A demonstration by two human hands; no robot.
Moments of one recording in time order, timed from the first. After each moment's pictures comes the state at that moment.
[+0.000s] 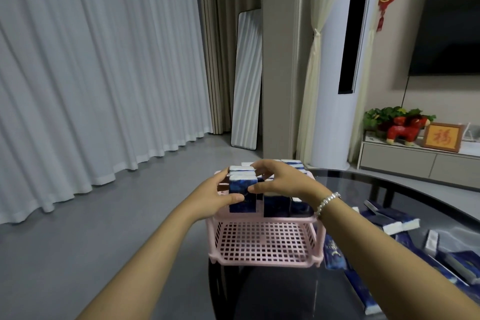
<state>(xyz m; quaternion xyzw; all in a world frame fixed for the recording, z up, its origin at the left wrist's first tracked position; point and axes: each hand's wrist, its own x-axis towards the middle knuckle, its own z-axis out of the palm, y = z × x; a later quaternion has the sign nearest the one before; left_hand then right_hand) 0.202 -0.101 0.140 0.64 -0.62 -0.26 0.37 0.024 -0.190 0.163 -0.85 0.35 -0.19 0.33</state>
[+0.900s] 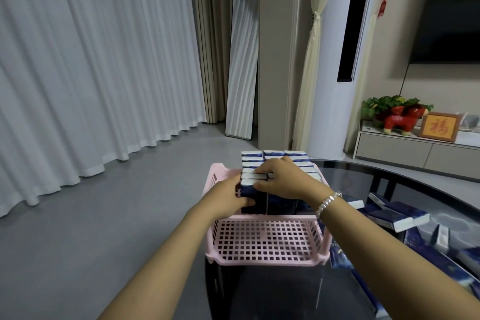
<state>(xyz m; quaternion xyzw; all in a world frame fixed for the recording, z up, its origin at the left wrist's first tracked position) 0.196 -0.152 0.103 0.68 -0.64 -0.23 0.27 0.040 -0.211 0.141 -0.90 0.41 -0.14 0.12</state>
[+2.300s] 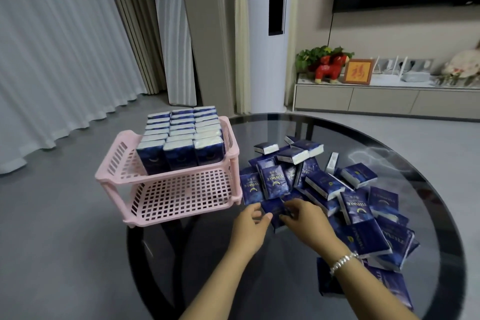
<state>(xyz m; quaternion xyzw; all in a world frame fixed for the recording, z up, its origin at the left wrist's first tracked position) -0.039 -0.120 -0.036 0.66 -0.51 -0.41 0.37 -0.179 -0.139 -0.022 -0.69 0.65 -0.21 0.26</state>
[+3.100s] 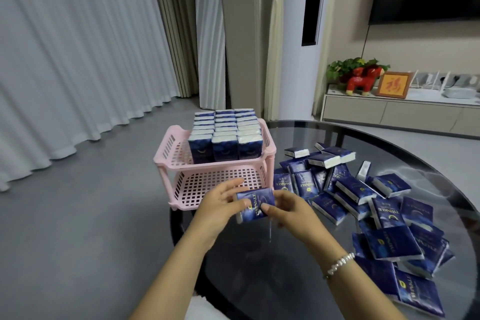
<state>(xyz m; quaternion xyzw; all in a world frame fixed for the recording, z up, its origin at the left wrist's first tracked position) 0.069 -0.059 0.038 0.56 -0.45 -0.46 0.52 -0.098 -0.092 0.026 -0.61 0.44 -0.36 0.55</state>
